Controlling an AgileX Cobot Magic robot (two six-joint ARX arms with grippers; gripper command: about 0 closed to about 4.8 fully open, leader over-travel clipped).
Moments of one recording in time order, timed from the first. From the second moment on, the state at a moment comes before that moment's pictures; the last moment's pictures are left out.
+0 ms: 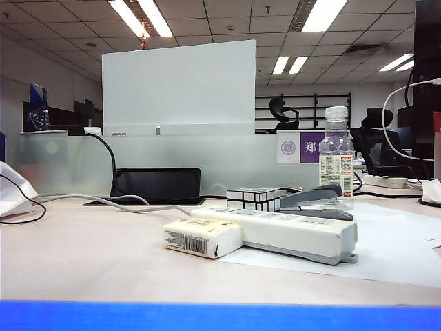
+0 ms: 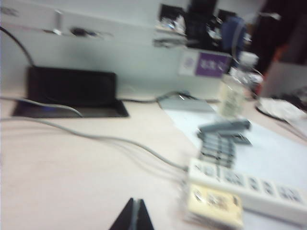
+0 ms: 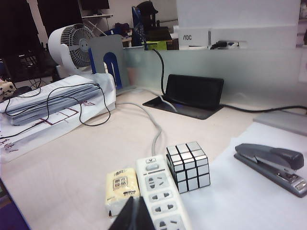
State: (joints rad) left arm -0.55 0.00 0.05 0.00 -0.12 -0.12; right arm 0.01 0.00 0.09 0.01 -0.71 0.18
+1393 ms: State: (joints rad) left arm -0.55 0.00 0.01 -0.05 -0.01 -0.11; right arm 0.01 0.00 0.09 -0.04 -0.59 0.15
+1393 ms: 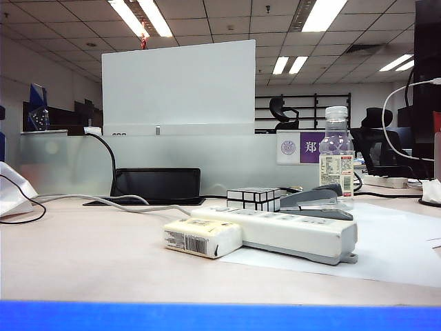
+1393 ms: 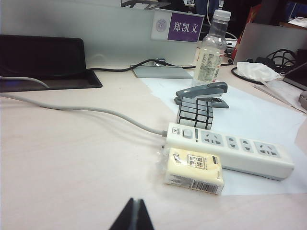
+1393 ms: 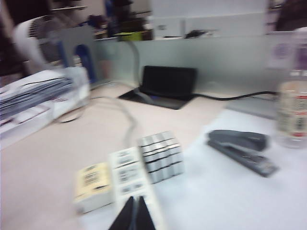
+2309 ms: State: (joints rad) left arm -0.02 0.00 0.01 -0.05 0.09 -0.11; right arm 0.01 0.00 0.09 -0.07 -0.16 0.15
